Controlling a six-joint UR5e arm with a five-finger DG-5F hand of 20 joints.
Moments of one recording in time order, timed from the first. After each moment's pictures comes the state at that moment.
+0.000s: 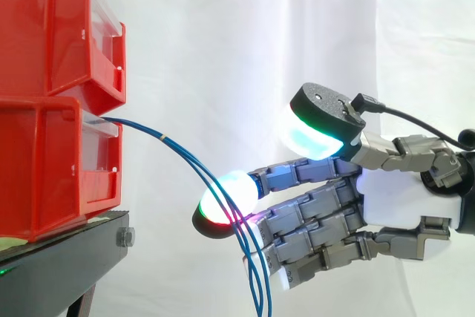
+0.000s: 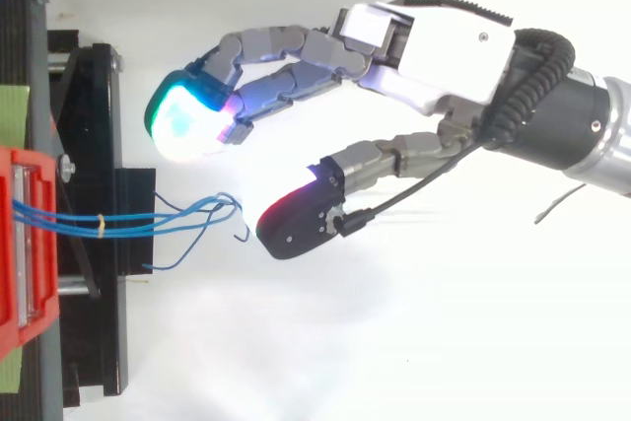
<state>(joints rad) 0.13 -2.24 -1.40 -2.53 -1.20 -0.25</state>
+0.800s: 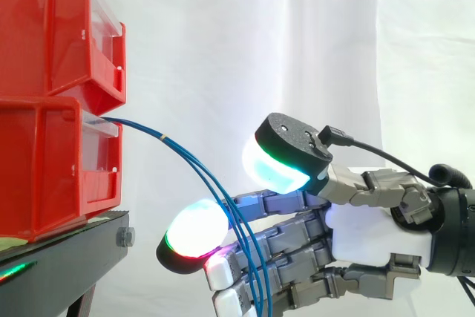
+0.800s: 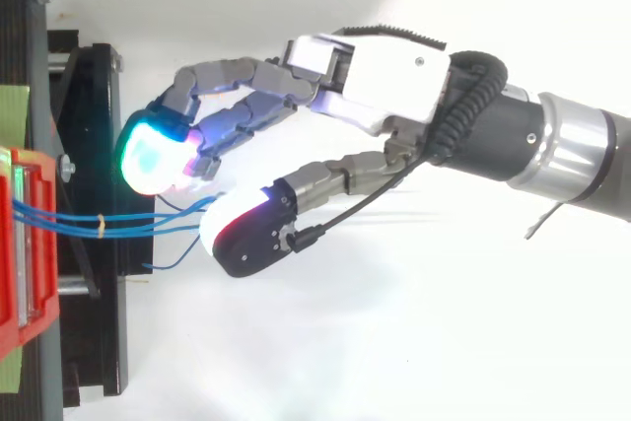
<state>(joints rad) 0.13 -2.34 -1.32 -2.50 -1.24 -0.19</state>
